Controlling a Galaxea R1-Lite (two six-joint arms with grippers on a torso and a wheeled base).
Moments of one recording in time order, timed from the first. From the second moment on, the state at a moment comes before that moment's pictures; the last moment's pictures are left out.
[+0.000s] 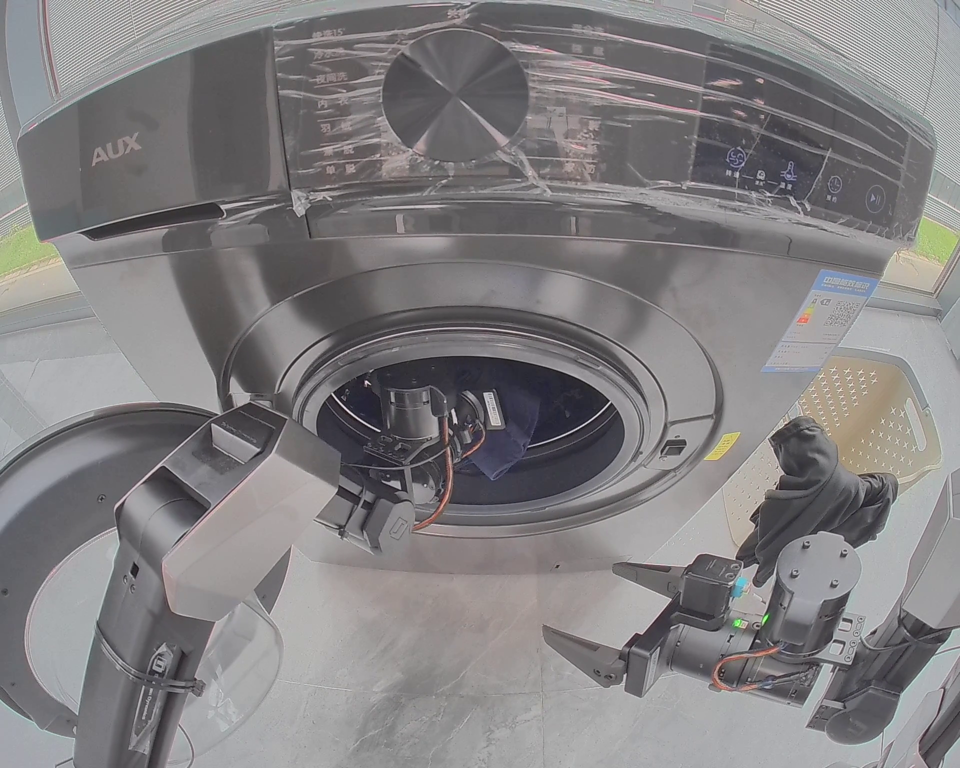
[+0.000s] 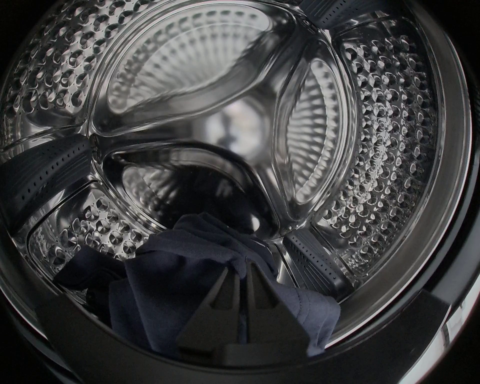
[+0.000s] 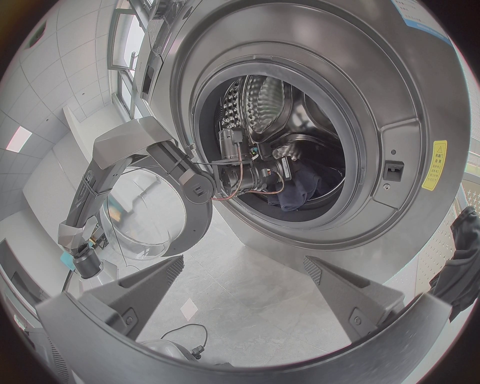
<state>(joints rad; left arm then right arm) -0.52 2.54 -1.65 -0.99 0.20 -0.24 0.79 1.90 -0.21 -1.47 0.02 0.12</state>
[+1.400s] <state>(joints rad) -0.62 2.46 -1.33 -1.07 0.22 -0.23 0.79 1.90 -0.20 -1.47 0.02 0.12</state>
